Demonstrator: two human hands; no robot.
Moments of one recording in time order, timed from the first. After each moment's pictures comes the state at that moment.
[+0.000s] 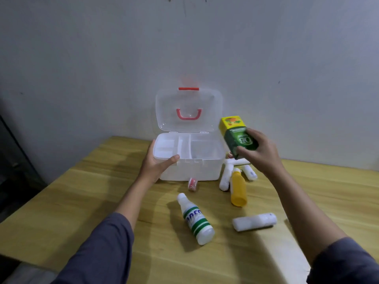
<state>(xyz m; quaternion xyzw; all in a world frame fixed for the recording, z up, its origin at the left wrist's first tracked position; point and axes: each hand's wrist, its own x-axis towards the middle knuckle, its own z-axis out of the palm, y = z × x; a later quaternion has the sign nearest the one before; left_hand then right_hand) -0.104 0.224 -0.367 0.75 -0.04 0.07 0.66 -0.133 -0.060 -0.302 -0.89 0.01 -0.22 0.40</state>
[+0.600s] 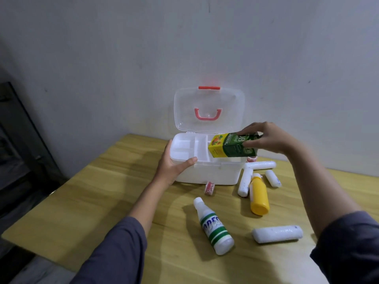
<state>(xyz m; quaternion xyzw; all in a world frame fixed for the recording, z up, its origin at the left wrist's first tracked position) -0.112 0.213 -0.357 0.75 -0.07 0.08 0.66 -0.113 -0.063 -0.237 -0.95 -0.13 -0.06 0.27</state>
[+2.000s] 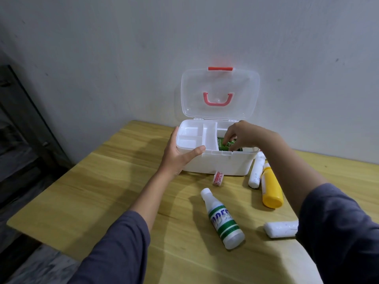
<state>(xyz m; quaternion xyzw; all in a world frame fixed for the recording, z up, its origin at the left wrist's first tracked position) -0.092 0.275 -0.343 0.75 -0.04 0.13 0.65 -0.020 0.061 -0.268 -0.97 -0.23 0.06 0.10</state>
